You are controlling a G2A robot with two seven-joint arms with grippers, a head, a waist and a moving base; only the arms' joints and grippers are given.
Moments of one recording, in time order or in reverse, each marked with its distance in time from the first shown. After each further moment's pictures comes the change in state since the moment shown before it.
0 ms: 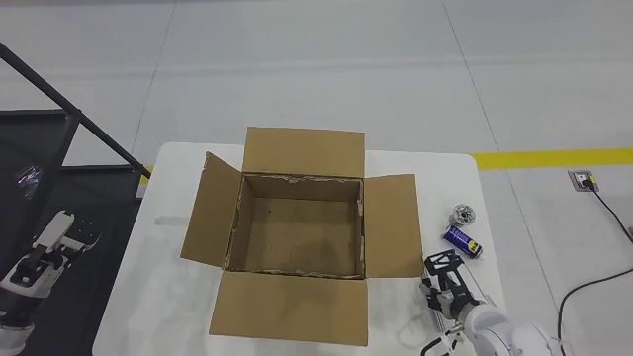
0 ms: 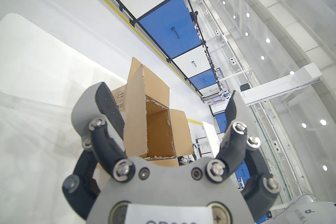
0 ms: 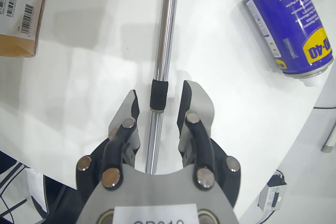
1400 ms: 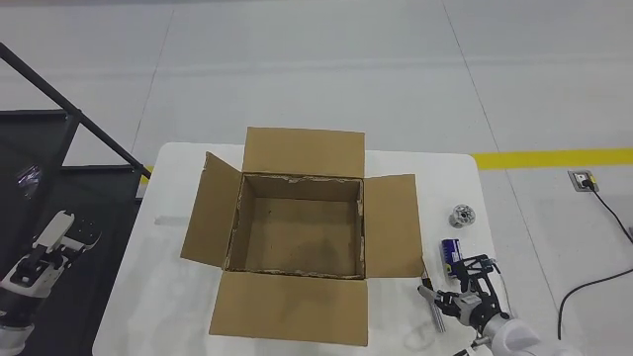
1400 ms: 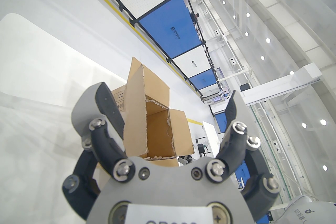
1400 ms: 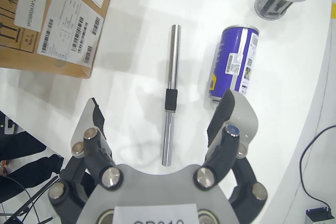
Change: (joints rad) left arm 0.000 0.000 0.000 0.000 0.000 0.000 0.000; right arm -0.147 -0.010 0.166 -0.111 0.224 -0.094 -0.152
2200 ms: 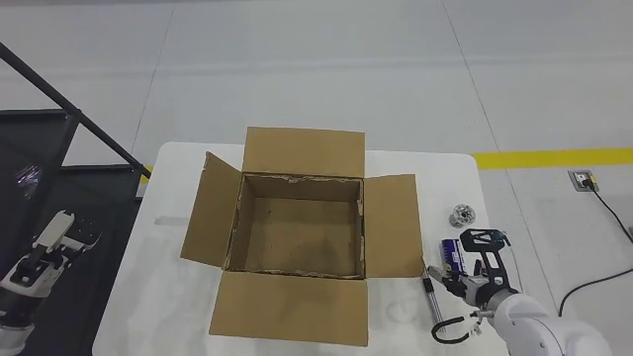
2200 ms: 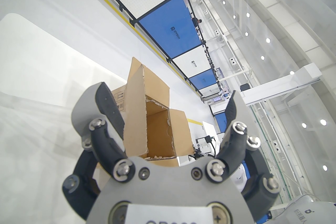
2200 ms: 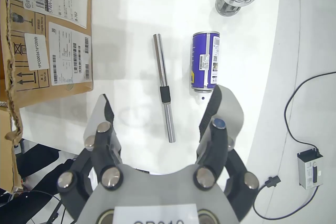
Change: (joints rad) left arm 0.000 0.000 0.000 0.000 0.000 0.000 0.000; right arm 0.122 -0.016 -0.033 -0.230 -0.066 0.361 0.437
